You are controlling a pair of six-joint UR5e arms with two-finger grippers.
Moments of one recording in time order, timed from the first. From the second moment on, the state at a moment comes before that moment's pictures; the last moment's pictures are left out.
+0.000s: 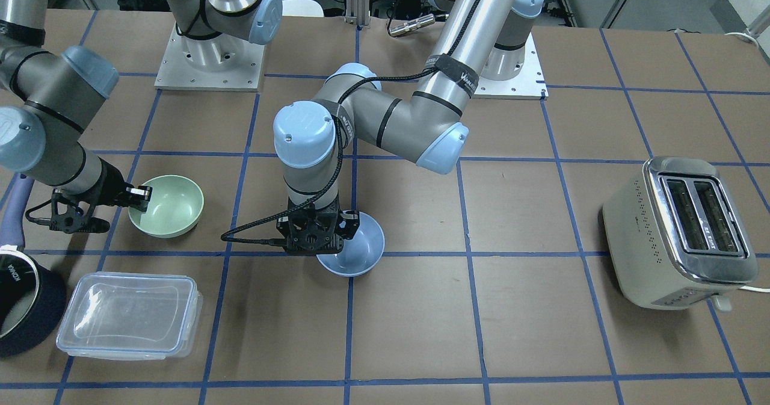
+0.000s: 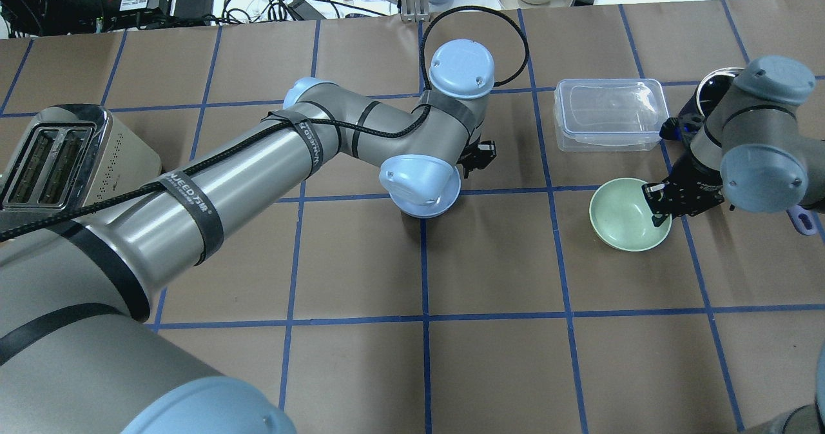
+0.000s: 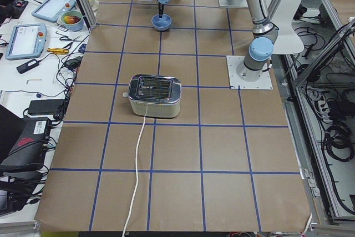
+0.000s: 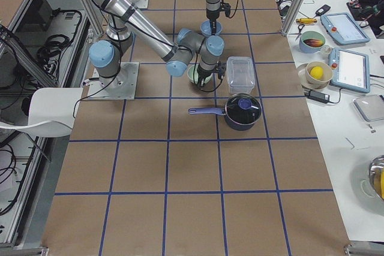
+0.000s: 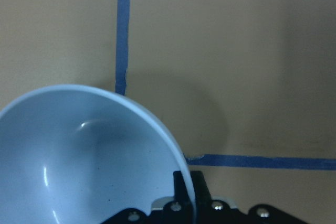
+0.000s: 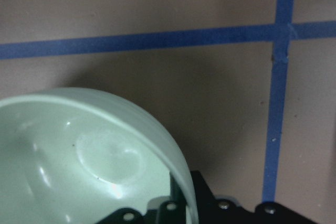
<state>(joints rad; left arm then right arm) -2.04 -2.15 -1.50 -0.97 1.62 -0.50 1.18 -1.32 2.01 -2.09 -1.58 -0.34</state>
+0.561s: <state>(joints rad) -1.81 -1.94 -1.50 -1.19 1.60 -0.15 1.23 -1.37 1.79 -1.80 -1.51 -0.38</state>
